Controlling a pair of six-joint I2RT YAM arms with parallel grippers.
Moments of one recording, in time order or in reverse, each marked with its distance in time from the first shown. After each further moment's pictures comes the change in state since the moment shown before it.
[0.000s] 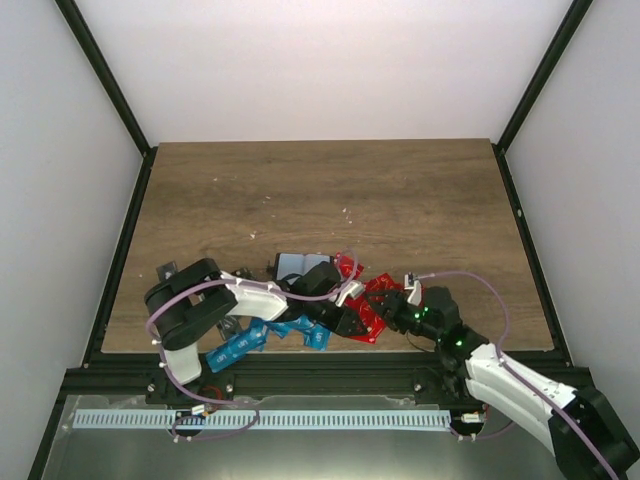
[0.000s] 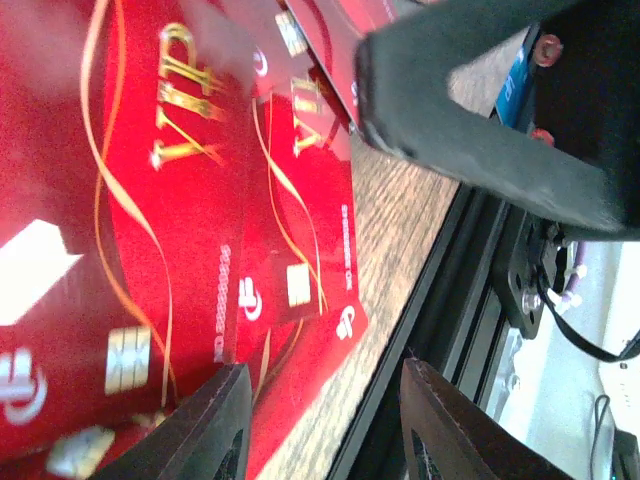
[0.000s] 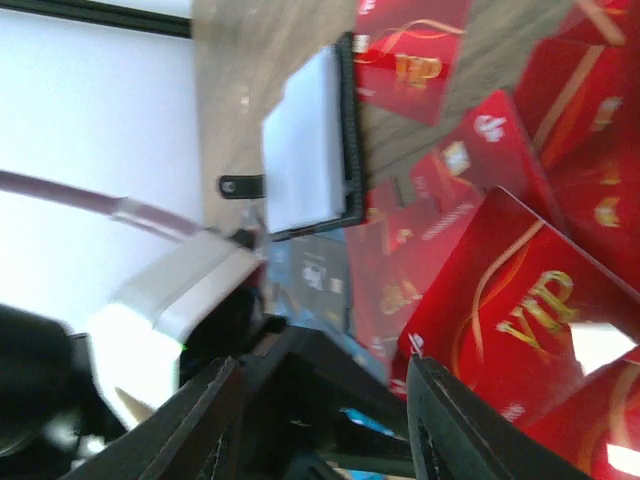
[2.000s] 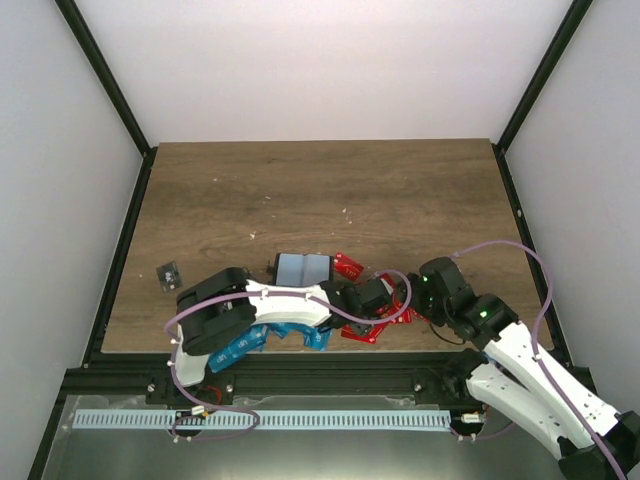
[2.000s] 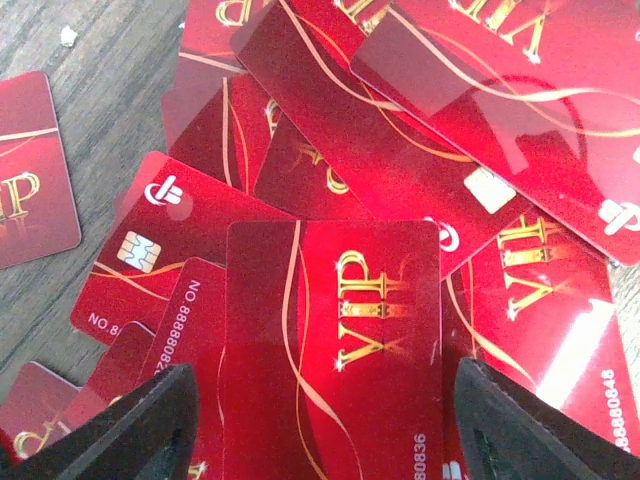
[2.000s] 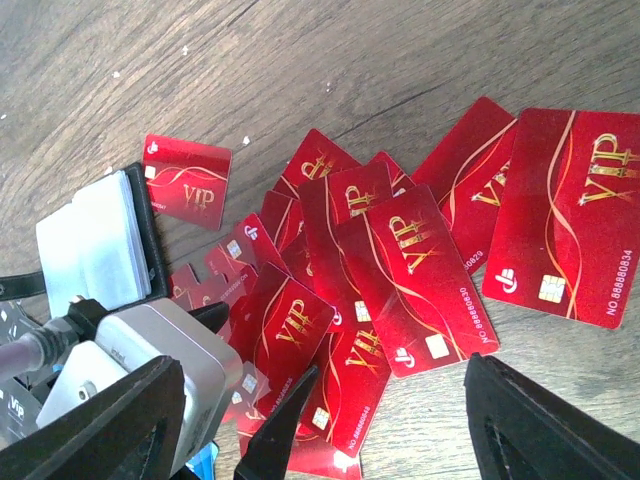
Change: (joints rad) left arm -0.222 0.134 0.435 -0.618 -0.860 0.367; right arm 0.023 -0.045 0.588 -1.166 0.466 -0.220
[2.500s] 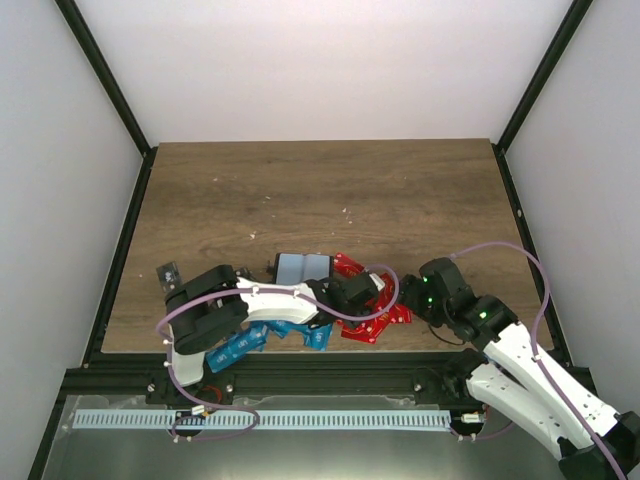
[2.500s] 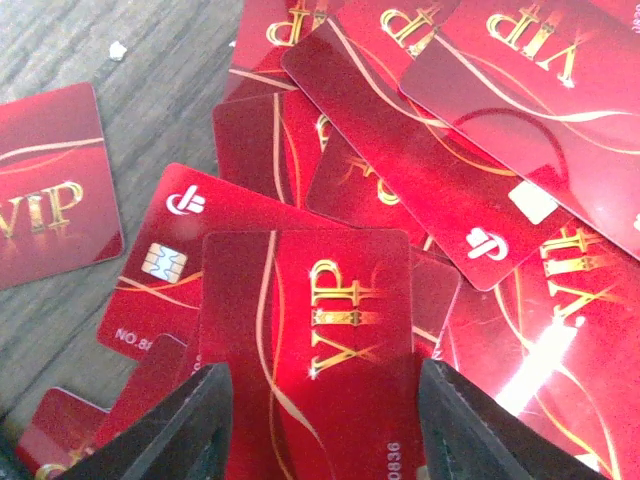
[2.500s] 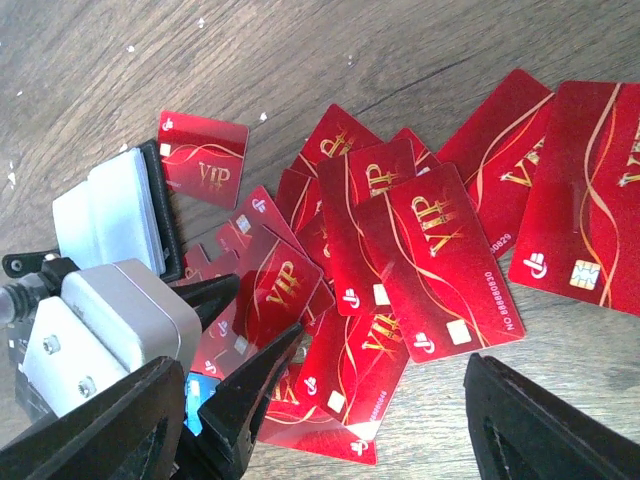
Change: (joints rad) left arm 0.052 -0.051 -0.134 0.168 0.066 0.021; right arm 0.000 -0.007 -0.014 0.019 -0.053 -0.004
